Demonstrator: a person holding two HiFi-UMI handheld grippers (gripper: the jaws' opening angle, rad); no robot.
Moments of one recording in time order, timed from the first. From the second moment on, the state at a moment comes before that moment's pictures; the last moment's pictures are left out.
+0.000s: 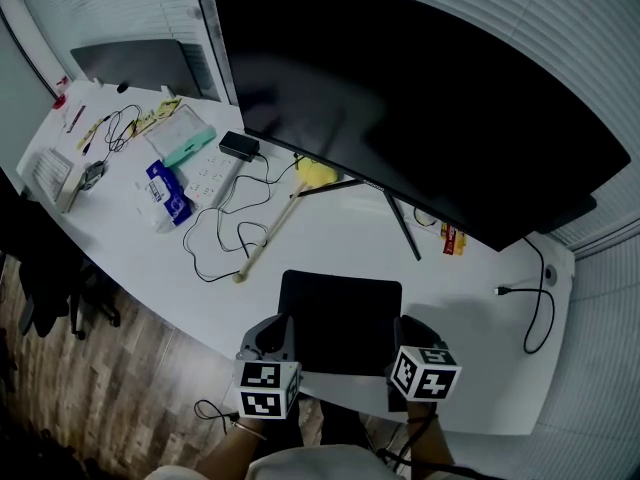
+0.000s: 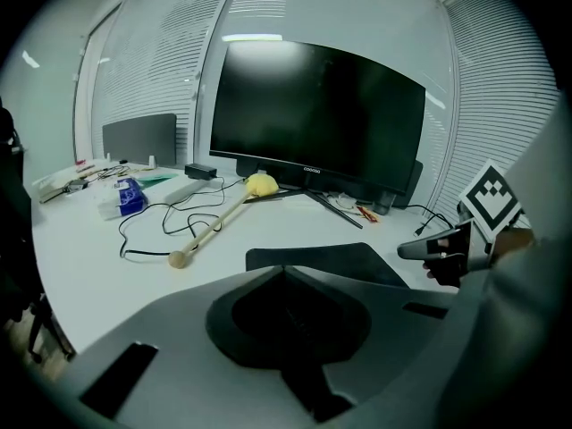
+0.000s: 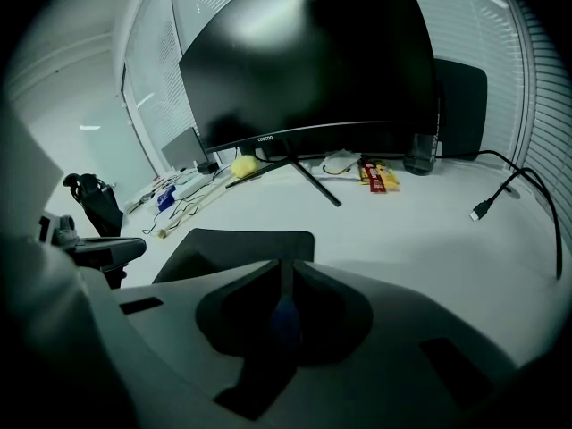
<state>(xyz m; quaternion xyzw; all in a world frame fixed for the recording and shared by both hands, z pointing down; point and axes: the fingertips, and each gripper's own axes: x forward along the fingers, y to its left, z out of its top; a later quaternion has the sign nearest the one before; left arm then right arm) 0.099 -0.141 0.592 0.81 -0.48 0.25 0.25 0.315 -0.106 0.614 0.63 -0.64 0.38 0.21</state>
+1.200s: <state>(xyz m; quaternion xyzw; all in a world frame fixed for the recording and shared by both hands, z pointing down) 0.069 -0.158 0.612 0.77 -0.52 0.25 0.28 0.328 -0.153 0.646 0.58 -0.66 0.36 0.31</state>
